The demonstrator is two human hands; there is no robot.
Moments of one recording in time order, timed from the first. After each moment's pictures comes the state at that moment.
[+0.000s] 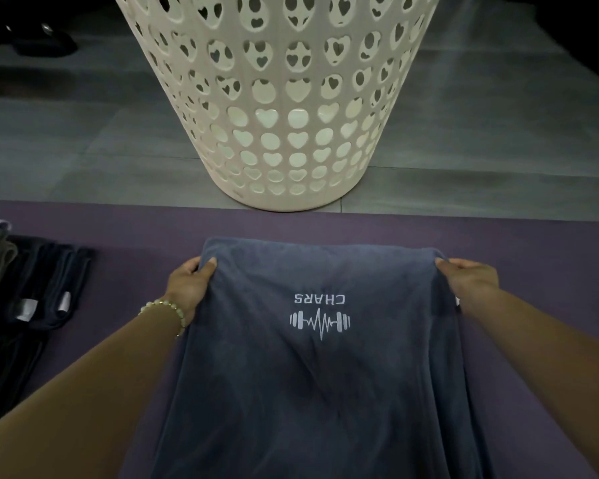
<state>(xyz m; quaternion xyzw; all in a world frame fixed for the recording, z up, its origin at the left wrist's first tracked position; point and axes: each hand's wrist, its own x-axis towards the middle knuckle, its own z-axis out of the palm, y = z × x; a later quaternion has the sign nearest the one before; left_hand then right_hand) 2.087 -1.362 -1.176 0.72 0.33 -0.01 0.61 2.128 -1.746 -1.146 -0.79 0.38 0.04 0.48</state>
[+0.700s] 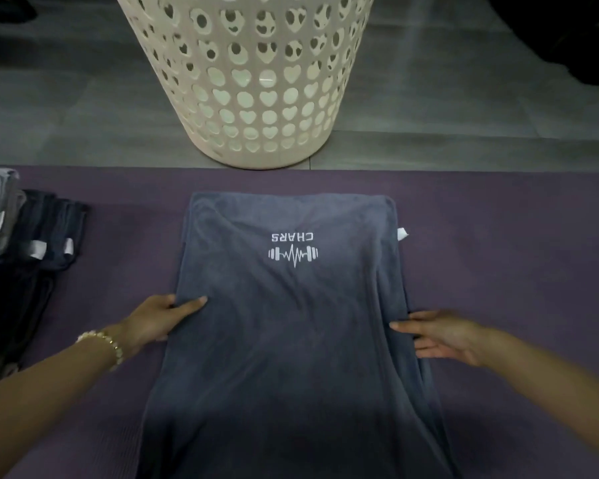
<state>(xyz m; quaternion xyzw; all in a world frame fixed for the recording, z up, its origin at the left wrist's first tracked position) 1.937 -1.360 -1.136 0.77 0.28 -0.27 0.50 1.937 -1.771 -1.115 -0.71 0.30 0.39 0.50</state>
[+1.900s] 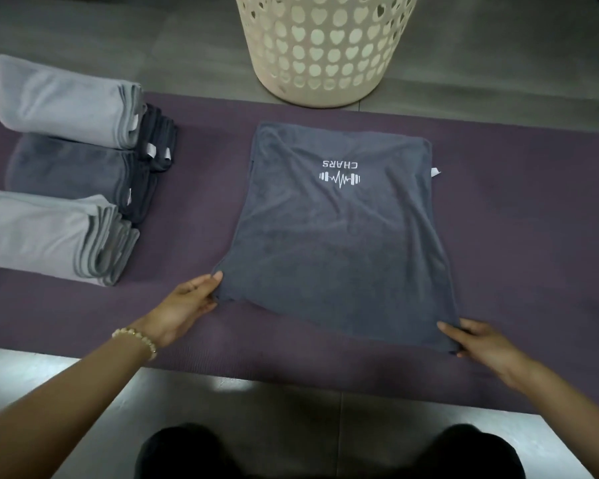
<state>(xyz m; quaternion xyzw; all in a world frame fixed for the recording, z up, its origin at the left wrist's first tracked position) 1.745 -1.337 -1.104 0.63 0.29 -0.22 0.69 1.765 -1.803 -1.128 -0.79 0.26 0.31 0.47</state>
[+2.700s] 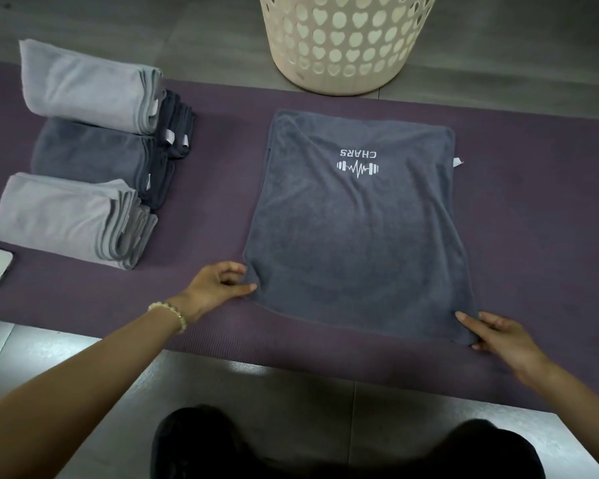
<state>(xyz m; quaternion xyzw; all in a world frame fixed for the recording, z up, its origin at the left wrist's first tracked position) 1.750 -1.337 -1.121 0.74 0.26 -0.23 0.57 1.758 -1.801 -1.128 -0.78 0.26 0.26 0.50</state>
